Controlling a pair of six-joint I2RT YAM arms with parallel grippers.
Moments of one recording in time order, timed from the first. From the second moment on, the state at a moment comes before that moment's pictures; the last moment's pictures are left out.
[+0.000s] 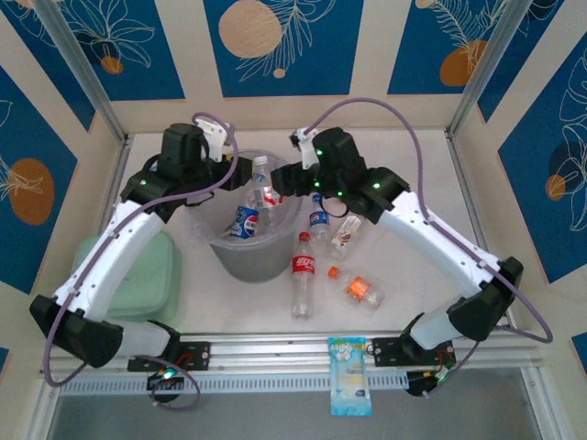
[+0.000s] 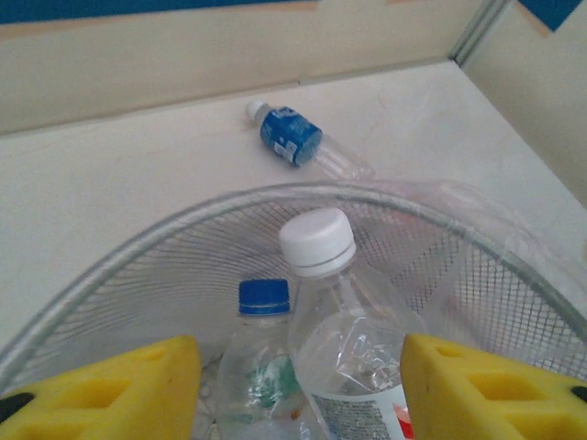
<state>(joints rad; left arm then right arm) -0.46 1.34 1.47 -0.69 0.14 -0.18 0.74 1.43 1.56 -0.63 -0.03 0.32</state>
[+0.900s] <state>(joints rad) -0.56 1.44 1.33 -0.48 0.07 -0.19 0.59 1.33 1.36 -0.65 -0.21 0.47</state>
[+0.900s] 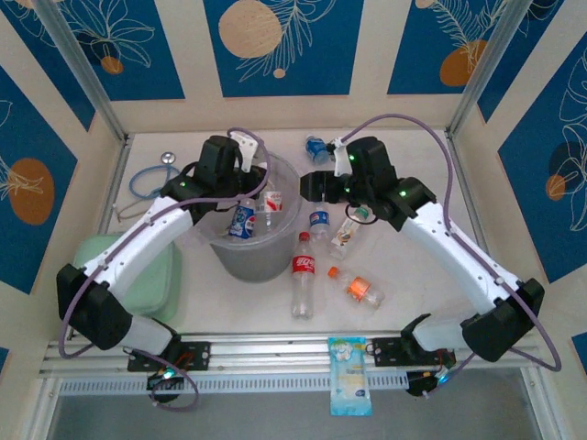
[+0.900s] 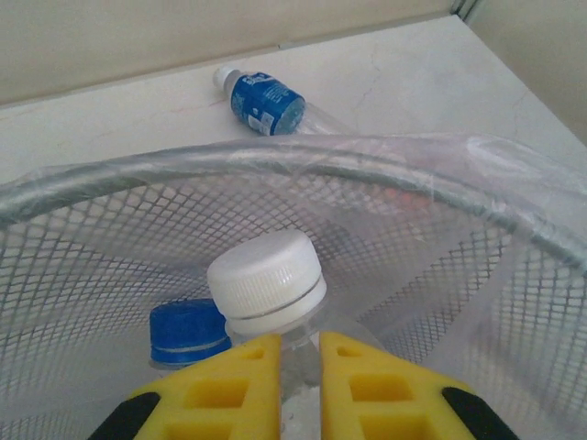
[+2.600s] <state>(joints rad) -0.58 1.26 1.49 -0.75 0.07 -0.16 0.61 1.42 1.07 -0.76 -0.34 0.75</state>
